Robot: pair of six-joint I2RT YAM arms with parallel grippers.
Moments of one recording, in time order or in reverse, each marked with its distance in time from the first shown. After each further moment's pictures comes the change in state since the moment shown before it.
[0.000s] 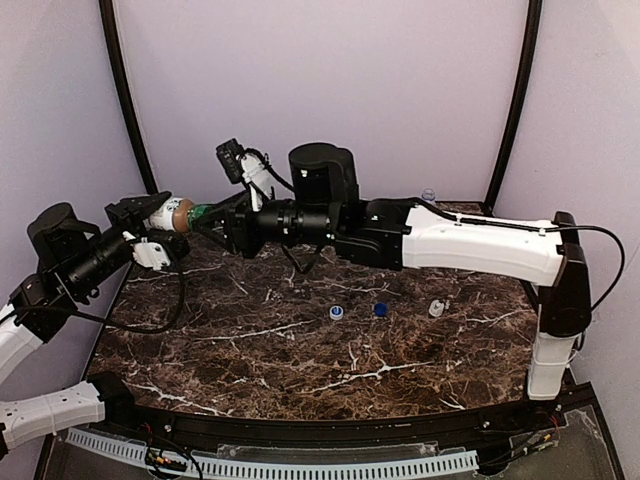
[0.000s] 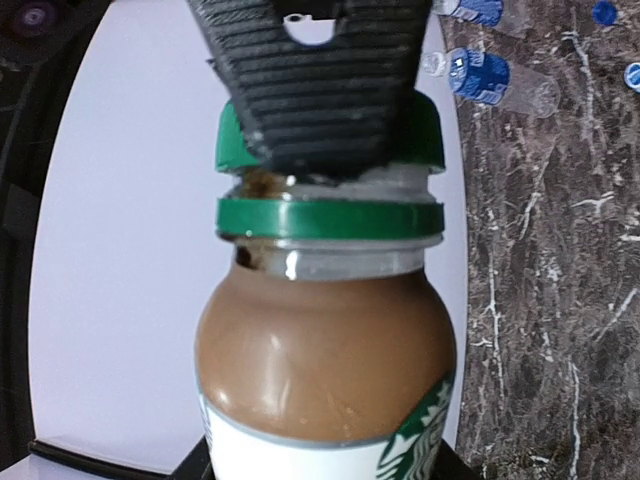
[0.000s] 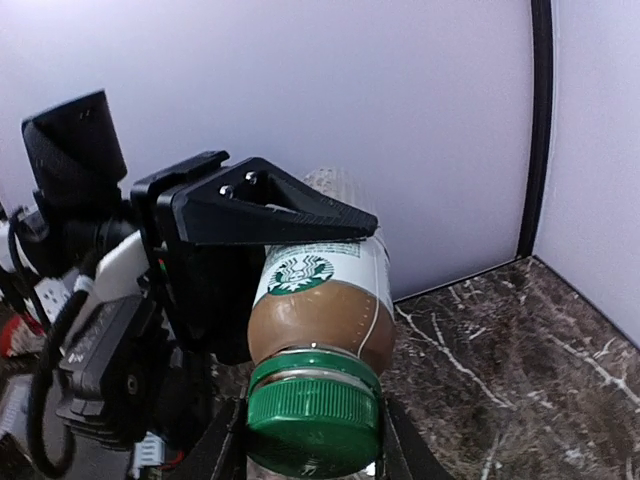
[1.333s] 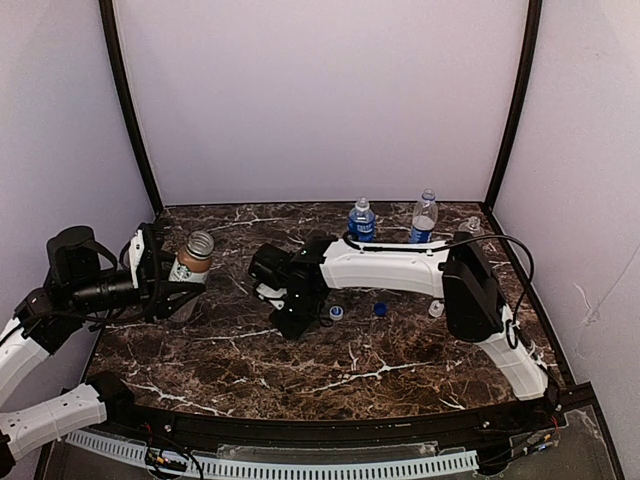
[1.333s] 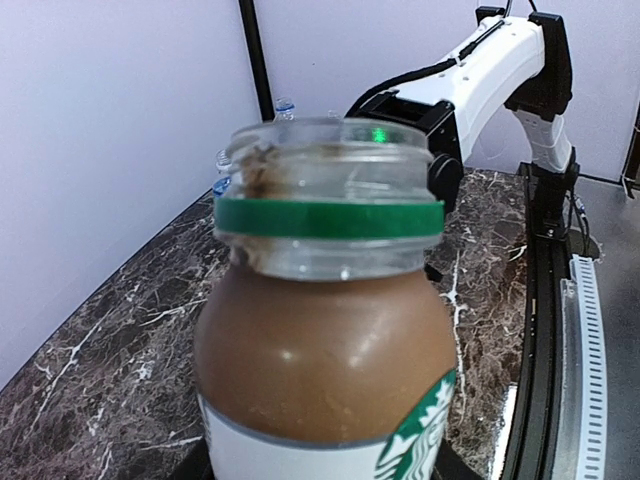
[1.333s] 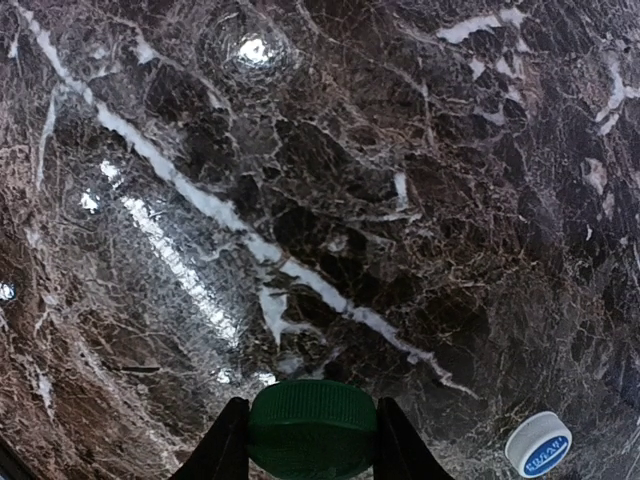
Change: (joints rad) left arm 0.082 -0.068 -0.086 -0.269 0.536 -1.211; right arm -0.065 0.475 0.279 -1.044 0.277 -0.093
